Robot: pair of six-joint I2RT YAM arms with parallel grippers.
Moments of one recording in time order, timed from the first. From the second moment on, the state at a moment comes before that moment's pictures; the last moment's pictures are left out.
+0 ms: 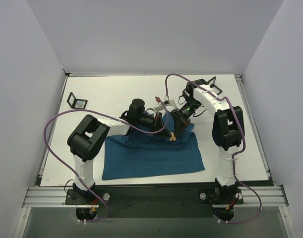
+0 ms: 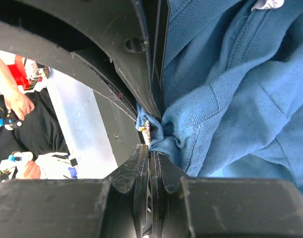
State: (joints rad) left arm -0.63 1.96 1.06 0.60 1.17 -0.38; right arm 0.32 2.08 1.73 -1.56 -0.83 -0.82
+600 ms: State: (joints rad) left arm -0.63 1.88 1.06 0.51 1.14 -0.30; right arm 0.27 1.95 1.74 -1.50 -0.77 -0.66
